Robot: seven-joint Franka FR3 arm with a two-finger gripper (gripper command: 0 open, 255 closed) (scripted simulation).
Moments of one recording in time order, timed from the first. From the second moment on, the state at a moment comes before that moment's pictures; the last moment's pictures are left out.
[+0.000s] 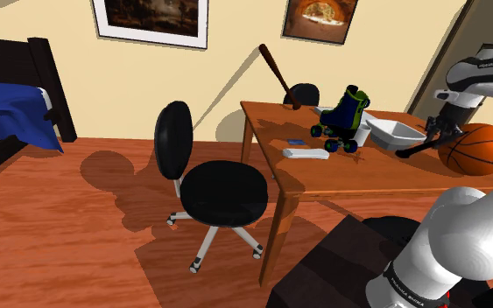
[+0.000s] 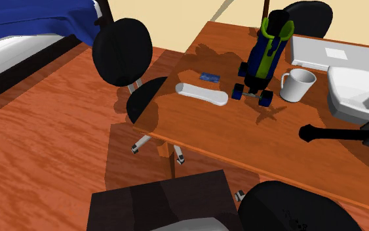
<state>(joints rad) 0.08 -0.45 -1.21 -2.05 -0.42 1.89 -1.90</state>
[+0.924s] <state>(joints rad) 0.16 -0.41 -1.36 -2.18 -0.44 2.08 -1.90</state>
